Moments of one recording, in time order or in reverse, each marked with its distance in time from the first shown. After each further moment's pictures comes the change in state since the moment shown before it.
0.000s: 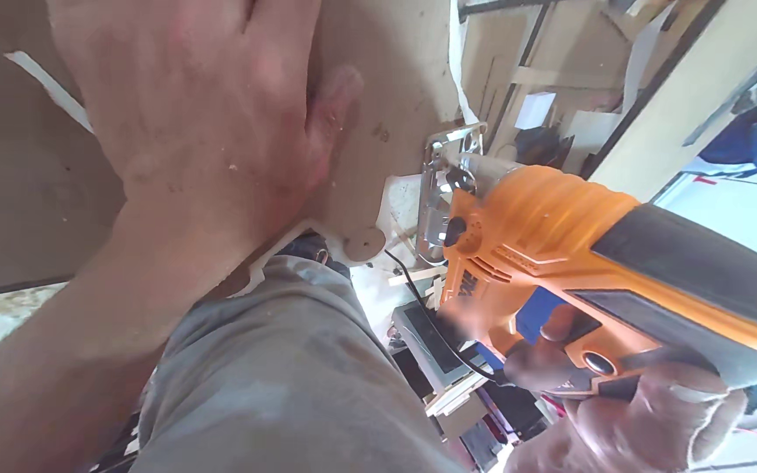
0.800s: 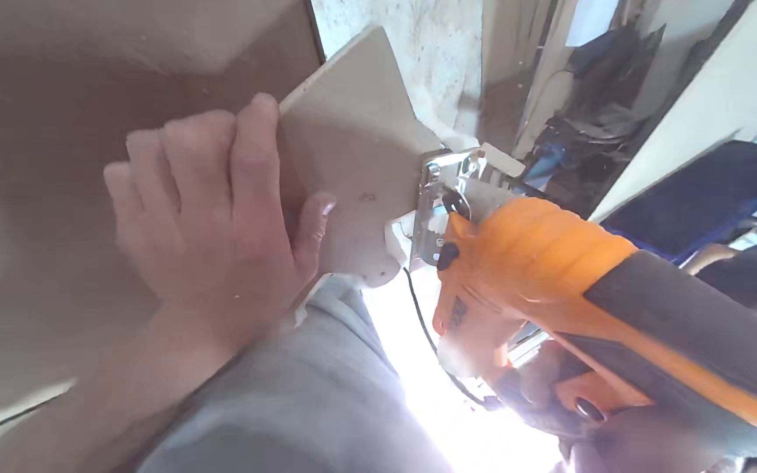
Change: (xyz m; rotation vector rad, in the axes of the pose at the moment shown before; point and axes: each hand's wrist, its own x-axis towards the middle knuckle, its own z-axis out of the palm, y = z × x) left_hand 0.002 -0.009 -0.020 0.174 -0.126 0.115; right_hand -0.042 -0.011 0.010 0.279 0.157 0.324
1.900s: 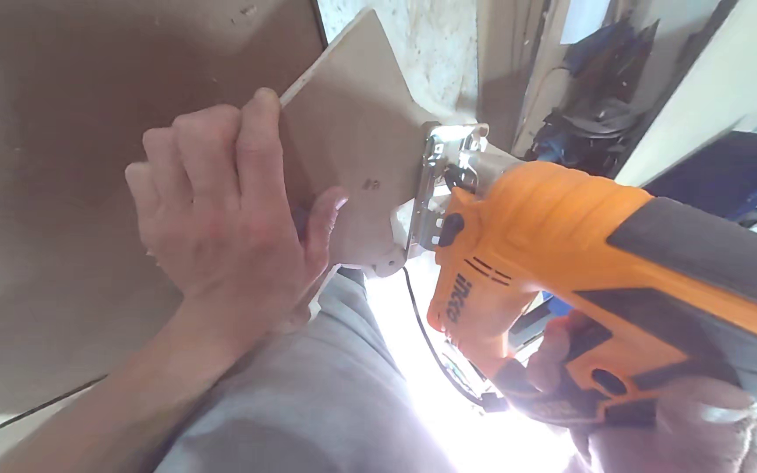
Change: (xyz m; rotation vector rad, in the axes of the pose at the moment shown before) left_hand -0.005 0.006 -0.001 -0.021 0.022 -0.022; right_hand 0.024 -0.035 0.050 -0.008 0.033 0.035
